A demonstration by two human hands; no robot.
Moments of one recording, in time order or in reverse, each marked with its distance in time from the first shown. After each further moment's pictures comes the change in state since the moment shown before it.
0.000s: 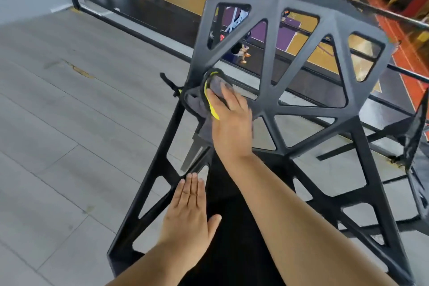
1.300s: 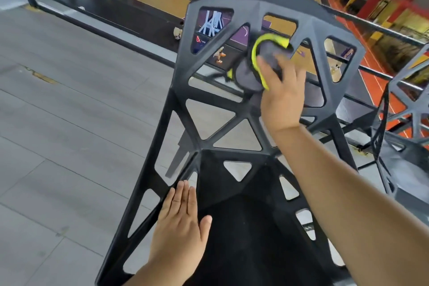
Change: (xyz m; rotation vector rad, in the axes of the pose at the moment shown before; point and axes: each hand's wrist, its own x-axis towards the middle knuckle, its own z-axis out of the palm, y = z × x) left_hand 0.008 -0.007 0.009 -0.032 0.093 0.014; right_hand 0.062 0.089 -0.067 -0.444 0.326 -0.158
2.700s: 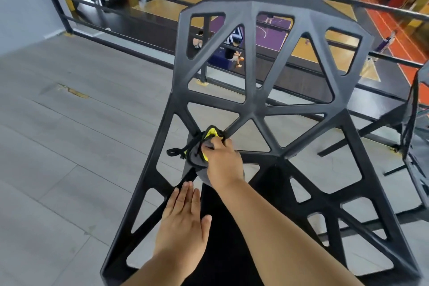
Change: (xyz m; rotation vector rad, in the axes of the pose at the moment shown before) left_hand 0.003 0.006 -0.002 0.121 -0.023 -0.009; right_hand -0.114 -0.098 0.005 0.169 -0.973 0.106
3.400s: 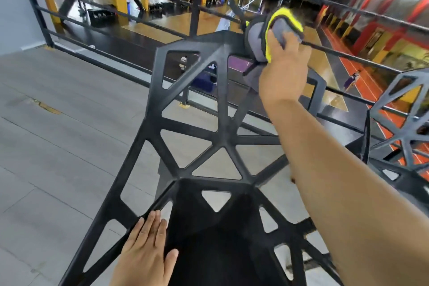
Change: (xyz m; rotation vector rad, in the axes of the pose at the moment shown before) left_hand 0.011 -0.007 0.018 -0.052 0.198 0.064; right_hand 0.089 0.102 -0.226 -0.160 0.819 0.253
